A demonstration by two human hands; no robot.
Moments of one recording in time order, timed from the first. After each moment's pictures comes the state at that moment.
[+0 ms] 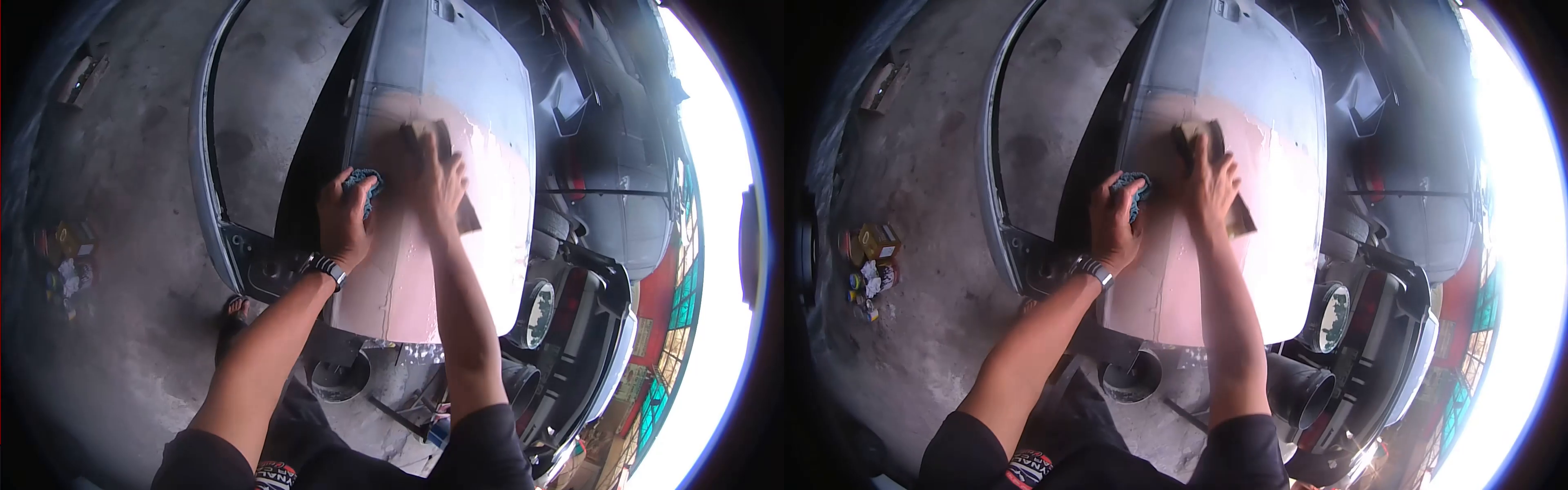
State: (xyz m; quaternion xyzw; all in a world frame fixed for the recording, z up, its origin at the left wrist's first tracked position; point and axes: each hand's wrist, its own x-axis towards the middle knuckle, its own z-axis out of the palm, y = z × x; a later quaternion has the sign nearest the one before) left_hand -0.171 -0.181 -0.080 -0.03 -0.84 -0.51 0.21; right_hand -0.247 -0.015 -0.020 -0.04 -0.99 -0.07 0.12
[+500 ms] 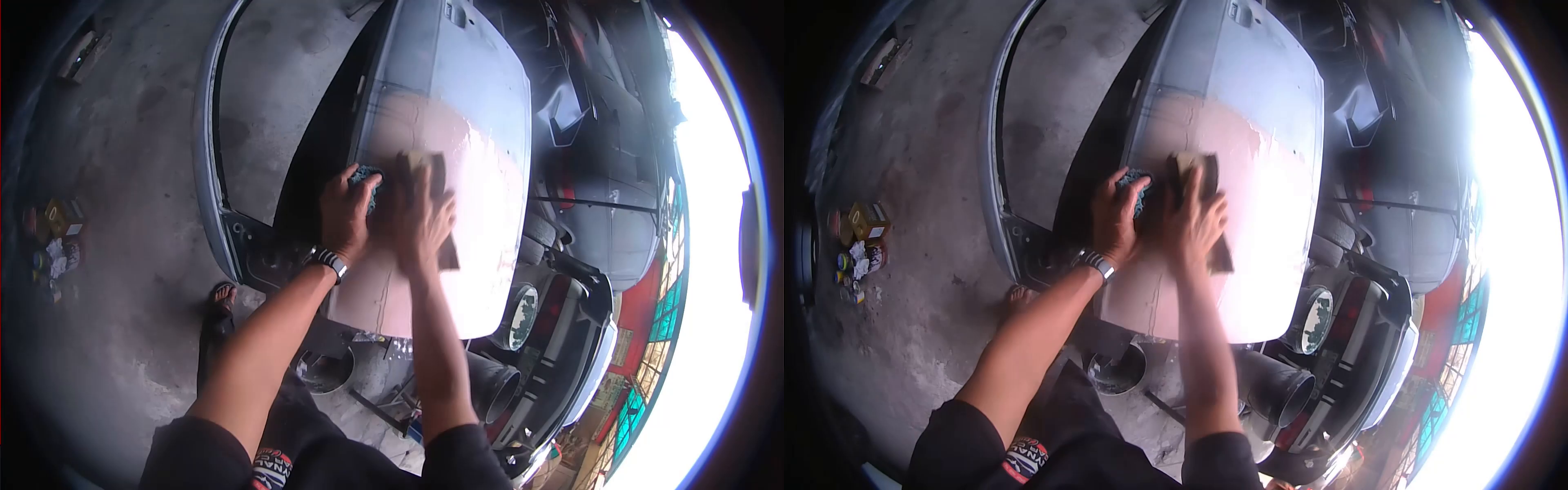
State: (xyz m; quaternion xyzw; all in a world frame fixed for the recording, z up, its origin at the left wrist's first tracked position) left_hand -0.173 -0.175 -0.101 -0.02 -0.84 -0.50 0.22; right_hand -0.176 -0.056 -0.009 -0.09 -0.99 -0.05 0.09
